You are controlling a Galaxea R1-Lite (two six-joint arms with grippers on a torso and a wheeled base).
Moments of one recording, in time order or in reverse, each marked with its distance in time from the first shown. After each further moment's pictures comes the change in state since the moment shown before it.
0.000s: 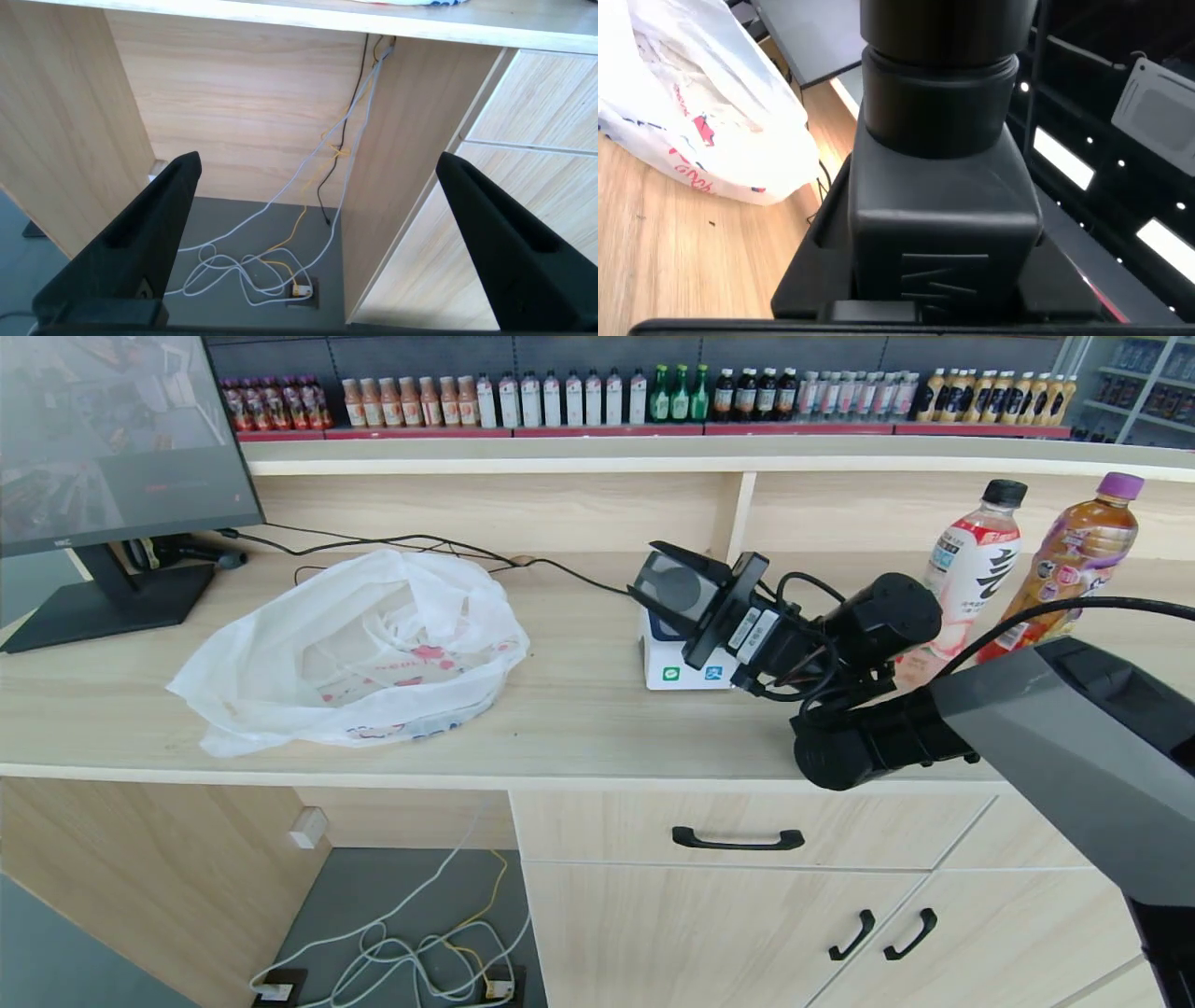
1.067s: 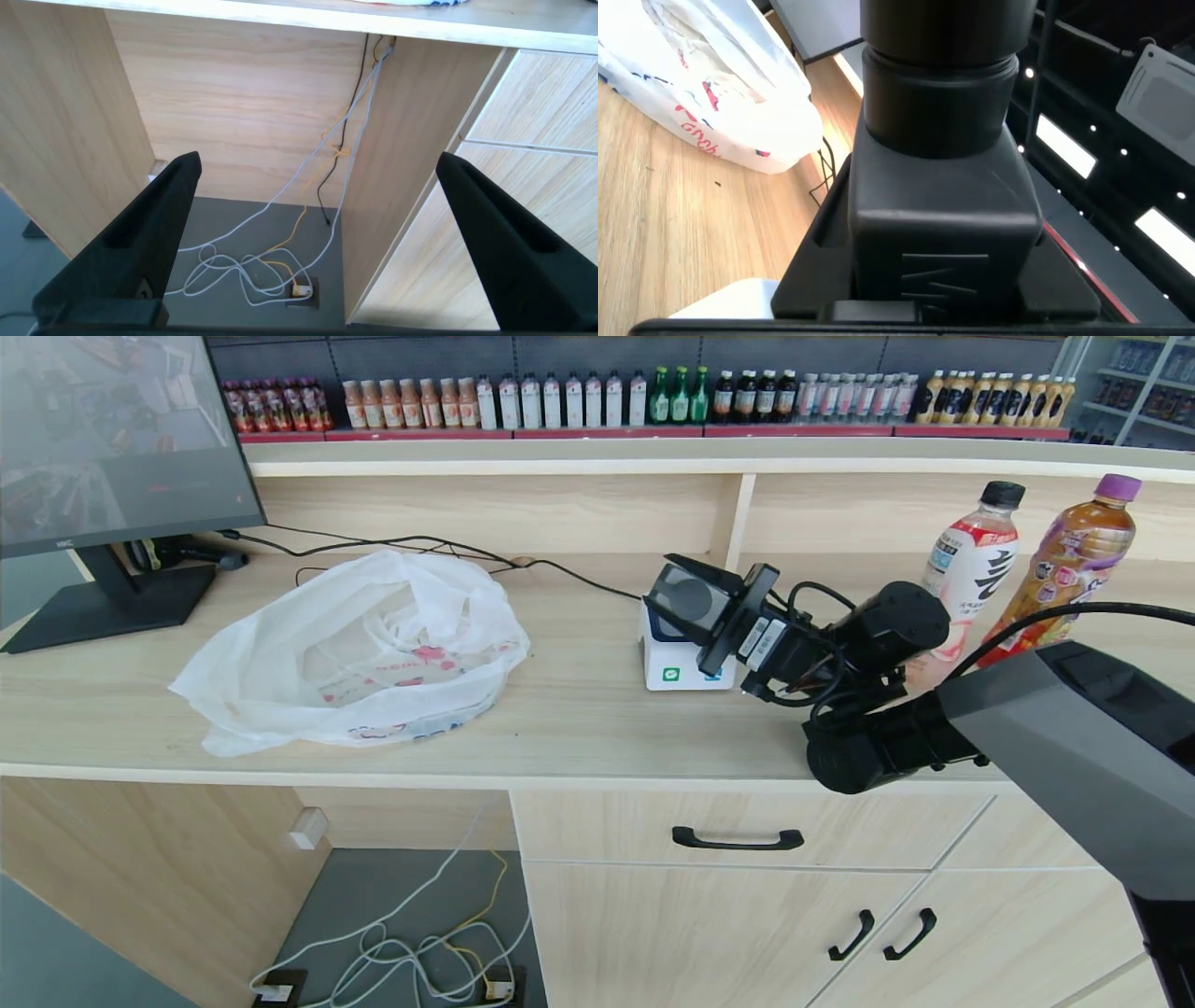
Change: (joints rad) left arm 0.000 0.000 0.000 0.000 0.000 0.001; right arm -0.040 0.024 0.027 0.000 0.006 -0.015
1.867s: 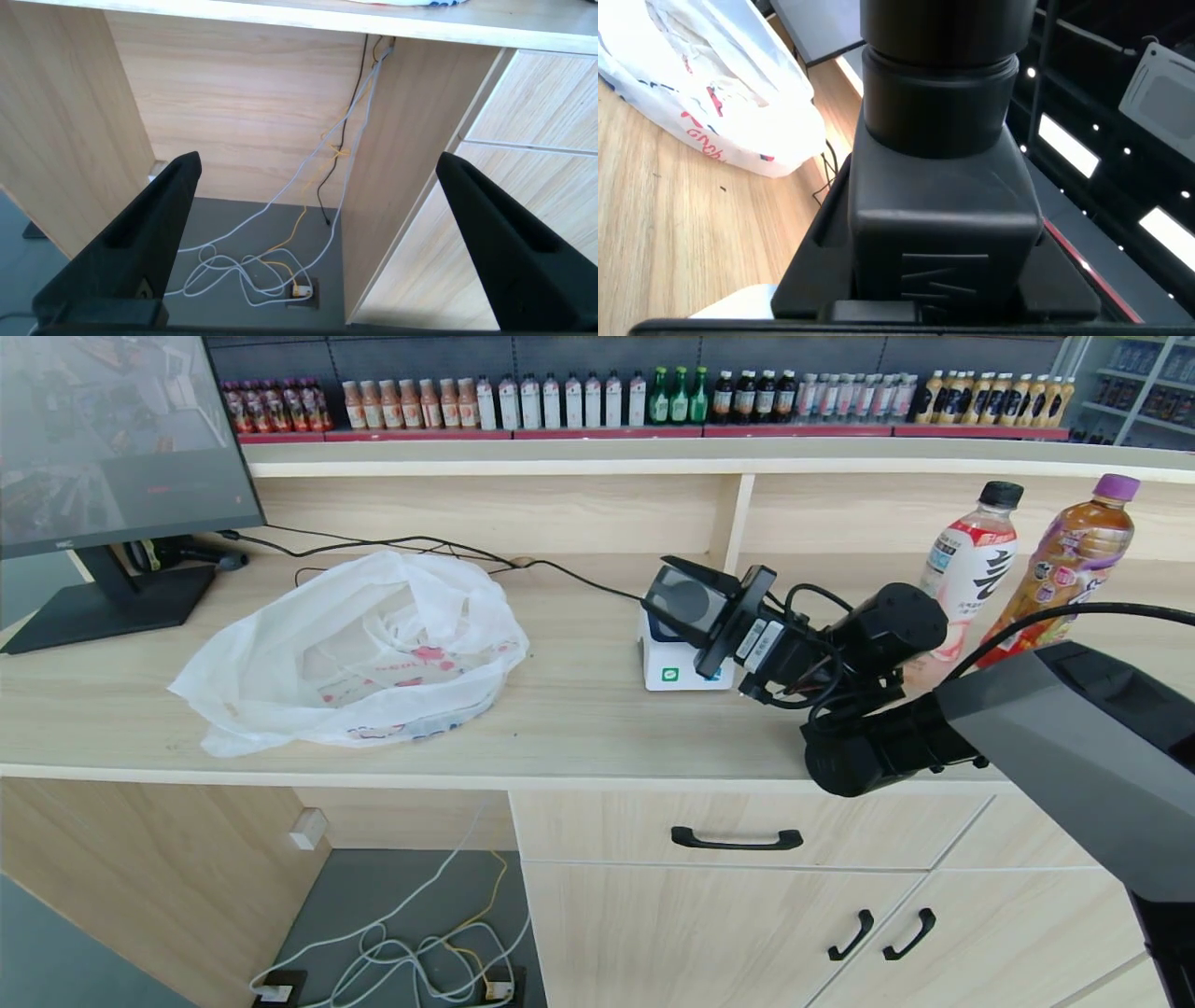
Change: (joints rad) left arm 0.000 0.000 0.000 0.000 0.000 0.000; right arm 0.018 -0.014 0.018 -0.003 -0.004 0.000
